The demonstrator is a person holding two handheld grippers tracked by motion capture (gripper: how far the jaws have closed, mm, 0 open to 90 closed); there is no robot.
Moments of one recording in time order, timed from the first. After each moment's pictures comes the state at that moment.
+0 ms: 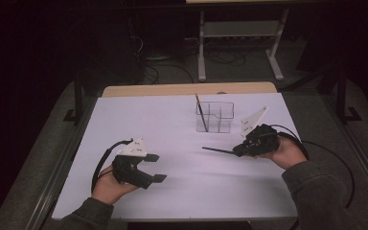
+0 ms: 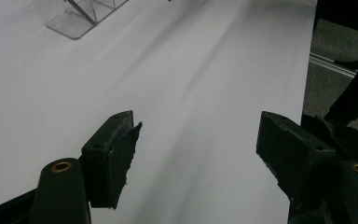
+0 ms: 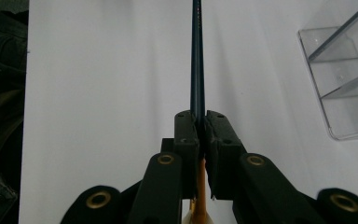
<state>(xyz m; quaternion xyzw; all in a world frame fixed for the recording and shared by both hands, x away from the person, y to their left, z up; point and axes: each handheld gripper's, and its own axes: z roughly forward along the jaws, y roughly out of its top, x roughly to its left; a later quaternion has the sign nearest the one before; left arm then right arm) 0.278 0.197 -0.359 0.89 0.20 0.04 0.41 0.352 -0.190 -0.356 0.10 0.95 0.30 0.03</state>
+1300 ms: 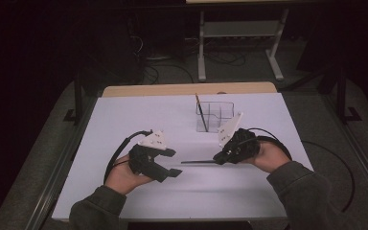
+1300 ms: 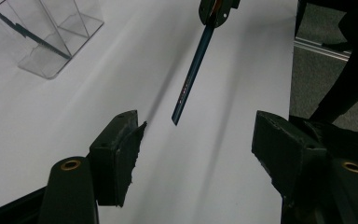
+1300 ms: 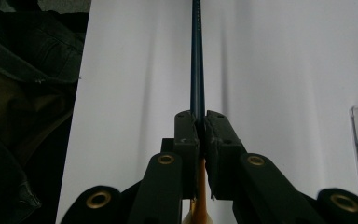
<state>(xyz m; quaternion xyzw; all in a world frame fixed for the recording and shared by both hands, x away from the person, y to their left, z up) 0.289 0.151 -0.336 0.90 0.16 0.03 0.40 0.330 -0.127 -0.337 0.00 0.96 0.29 0.01</state>
